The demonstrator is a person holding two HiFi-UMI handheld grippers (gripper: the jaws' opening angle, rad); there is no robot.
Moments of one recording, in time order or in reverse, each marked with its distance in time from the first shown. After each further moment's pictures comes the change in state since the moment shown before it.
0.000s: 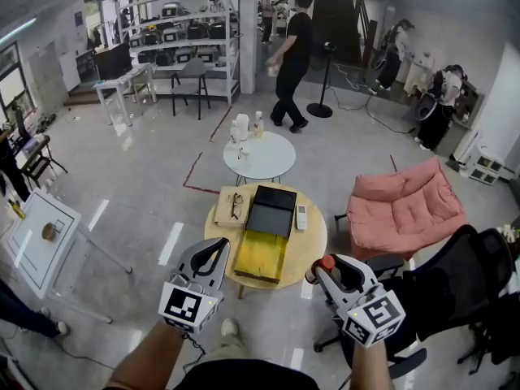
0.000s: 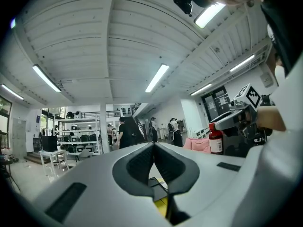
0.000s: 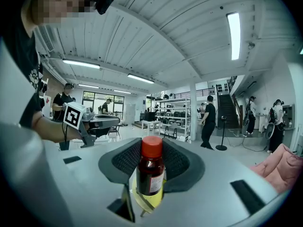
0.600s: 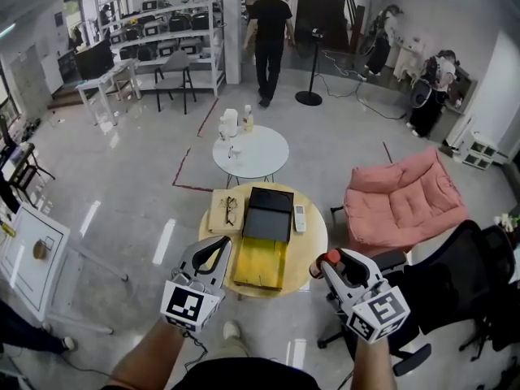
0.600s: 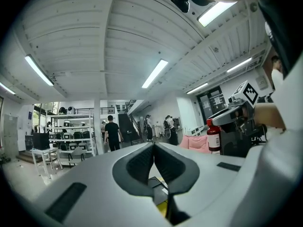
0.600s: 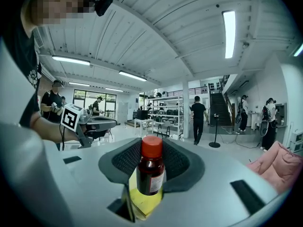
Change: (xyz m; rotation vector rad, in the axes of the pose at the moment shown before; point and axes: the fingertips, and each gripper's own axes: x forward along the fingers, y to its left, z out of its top) left arm 0.074 0.046 -0.031 0.001 0.030 -0.083; right arm 0.062 -0.051 0.002 0.032 0.022 -0.089
